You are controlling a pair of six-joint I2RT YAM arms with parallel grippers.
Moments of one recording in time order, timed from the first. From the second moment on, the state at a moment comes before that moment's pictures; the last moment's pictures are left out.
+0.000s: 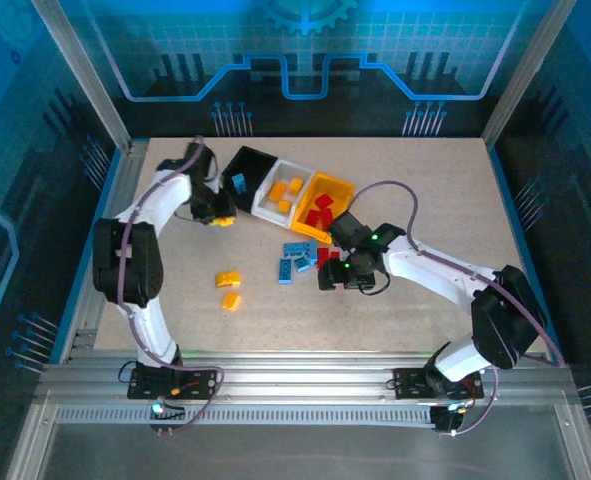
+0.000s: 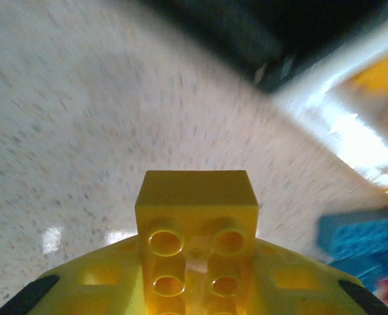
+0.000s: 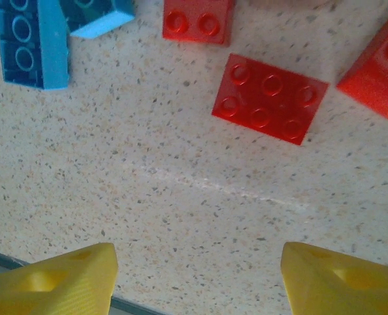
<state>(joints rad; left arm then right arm) -0.04 1.87 1.53 -0.92 0.27 -0.37 0.69 1.49 1.05 -0.86 -0.13 0.64</state>
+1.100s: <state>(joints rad) -0.22 2.30 2.10 -0.78 0.55 -0.72 0.53 1.48 1.05 -0.87 -0.18 0.59</state>
